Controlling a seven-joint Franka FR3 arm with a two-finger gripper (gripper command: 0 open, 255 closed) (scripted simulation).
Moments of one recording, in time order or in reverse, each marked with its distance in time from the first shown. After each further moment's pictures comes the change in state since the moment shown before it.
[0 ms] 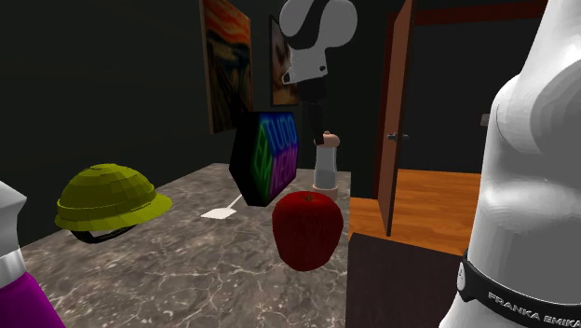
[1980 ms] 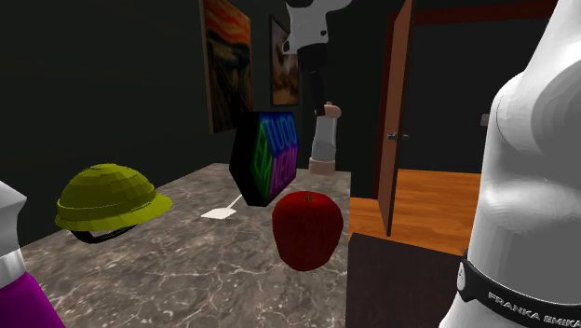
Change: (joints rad) arm 0.004 -0.073 0.025 0.135 0.000 -0.205 -0.013
